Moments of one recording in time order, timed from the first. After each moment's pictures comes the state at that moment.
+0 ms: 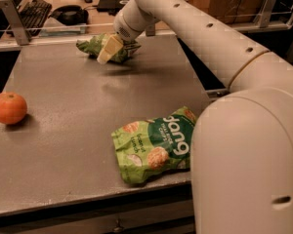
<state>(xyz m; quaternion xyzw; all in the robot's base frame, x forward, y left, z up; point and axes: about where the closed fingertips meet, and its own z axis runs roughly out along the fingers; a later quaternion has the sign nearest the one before) 0.788 0.102 0.893 -0.55 0.73 0.09 0.40</state>
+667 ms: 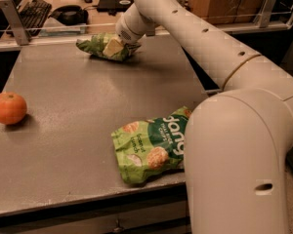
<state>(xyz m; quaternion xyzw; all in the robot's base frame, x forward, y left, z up) 0.809 0.101 0.876 -0.54 0.74 0.09 0.40</state>
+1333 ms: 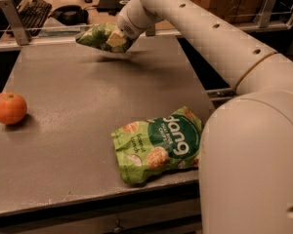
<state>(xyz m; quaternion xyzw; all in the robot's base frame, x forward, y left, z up) 0.797 0.094 0.908 -0.57 0.70 0.06 0.43</state>
